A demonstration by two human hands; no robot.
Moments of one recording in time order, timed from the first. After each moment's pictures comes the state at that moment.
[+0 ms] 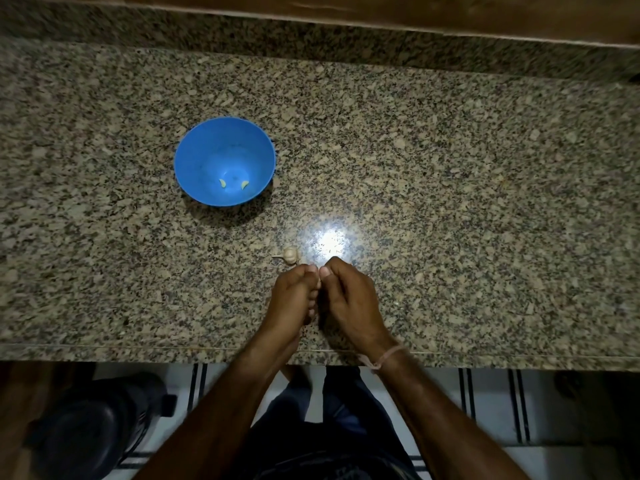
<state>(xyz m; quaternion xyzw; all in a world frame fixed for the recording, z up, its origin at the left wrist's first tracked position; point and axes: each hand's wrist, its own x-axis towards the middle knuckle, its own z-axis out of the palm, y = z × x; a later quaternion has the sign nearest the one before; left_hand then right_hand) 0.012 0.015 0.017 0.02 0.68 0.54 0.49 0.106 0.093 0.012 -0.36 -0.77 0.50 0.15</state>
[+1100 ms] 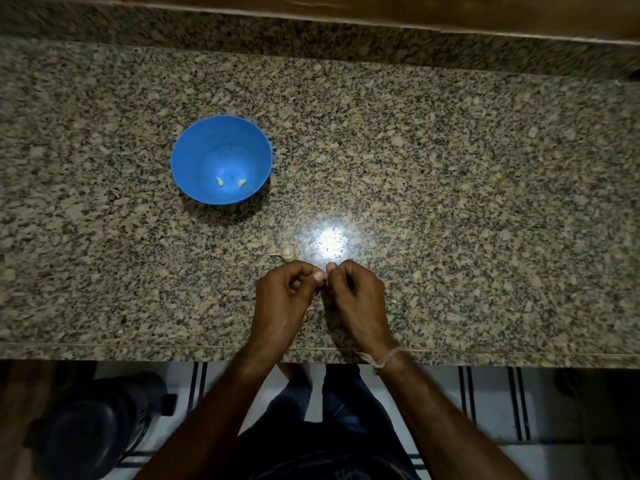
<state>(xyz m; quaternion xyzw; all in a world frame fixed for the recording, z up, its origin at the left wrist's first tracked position) 0.009 0.000 0.029 0.23 0.79 0.47 0.32 0.111 0.092 0.019 -0.45 -0.68 0.55 0.18</state>
